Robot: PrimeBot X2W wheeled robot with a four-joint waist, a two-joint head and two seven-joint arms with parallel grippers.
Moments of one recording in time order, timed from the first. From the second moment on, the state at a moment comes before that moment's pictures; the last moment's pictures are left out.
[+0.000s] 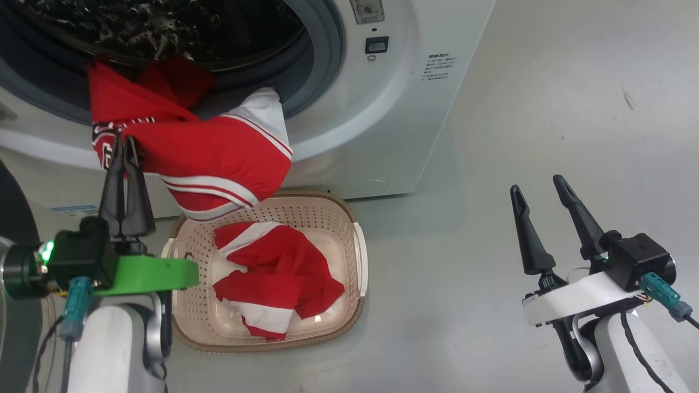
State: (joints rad) left arm -0.27 0.05 -0.08 0.03 -0.17 0.12 -0.25; right arm -0.12 -0.12 0.17 0.10 0.29 0.10 -0.25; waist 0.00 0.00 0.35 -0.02
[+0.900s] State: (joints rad) left arm -0.13 0.05 -0.25 0.34 -0.29 0.05 -0.16; right arm -0.13 -0.11 0.21 0.02 0.29 0.10 -0.22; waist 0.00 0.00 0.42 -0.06
